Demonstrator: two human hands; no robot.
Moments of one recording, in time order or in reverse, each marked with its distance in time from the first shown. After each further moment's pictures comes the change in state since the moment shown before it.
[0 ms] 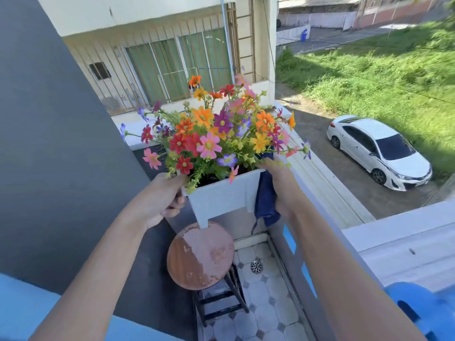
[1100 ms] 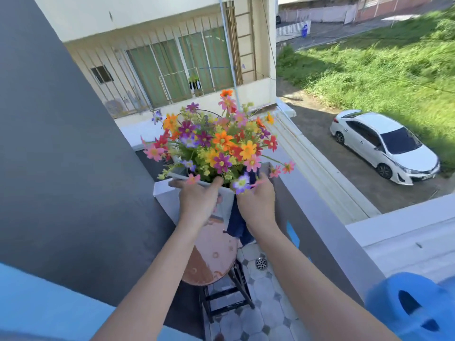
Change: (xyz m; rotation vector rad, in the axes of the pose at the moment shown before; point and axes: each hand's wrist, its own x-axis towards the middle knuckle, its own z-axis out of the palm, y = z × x) left_hand 0.011 -0.022 0.077 0.065 0.387 -0.005; right_hand -0.033 0.051 0.039 -0.323 0.238 -0.253
